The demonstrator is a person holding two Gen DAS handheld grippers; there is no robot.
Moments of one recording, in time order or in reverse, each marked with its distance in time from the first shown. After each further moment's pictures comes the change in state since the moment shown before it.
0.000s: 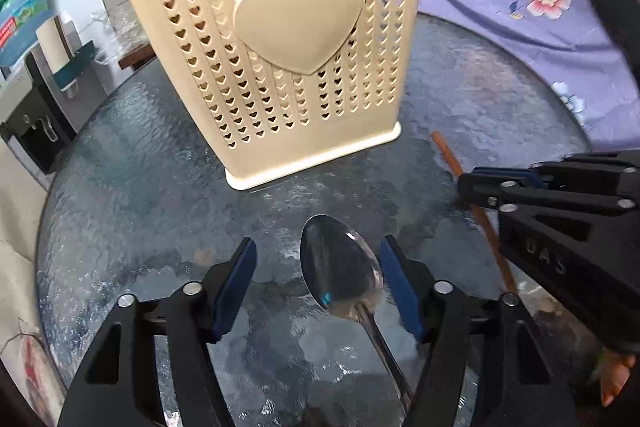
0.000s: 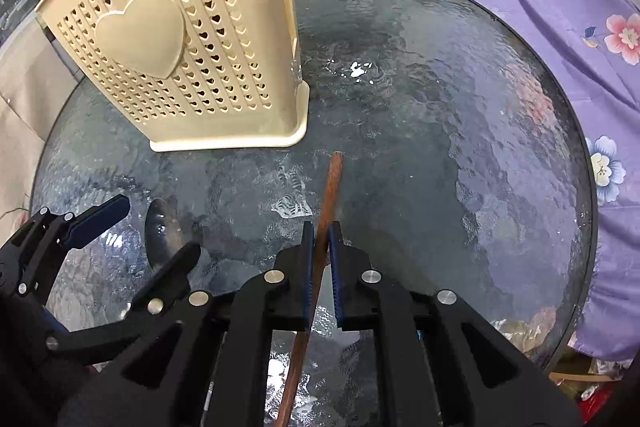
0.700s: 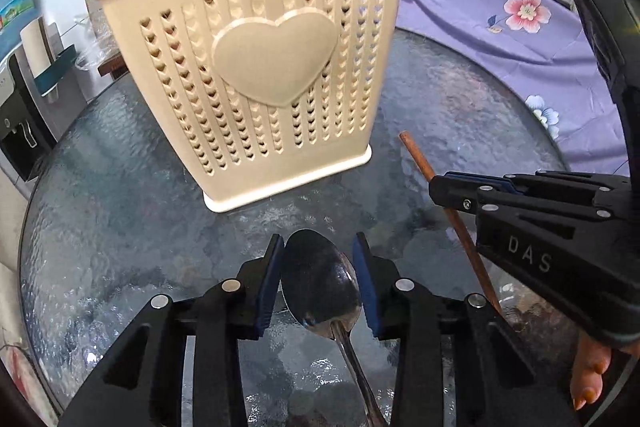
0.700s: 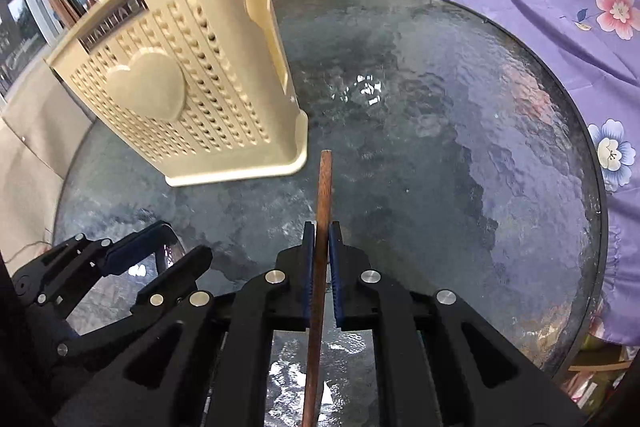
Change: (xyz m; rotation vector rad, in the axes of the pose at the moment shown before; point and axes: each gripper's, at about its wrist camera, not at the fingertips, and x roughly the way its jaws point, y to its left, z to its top) left arm -0.013 0.004 0.009 -0.005 -0.053 -0.116; right arm -0.020 -0.025 -0.005 0.096 -0.116 0.109
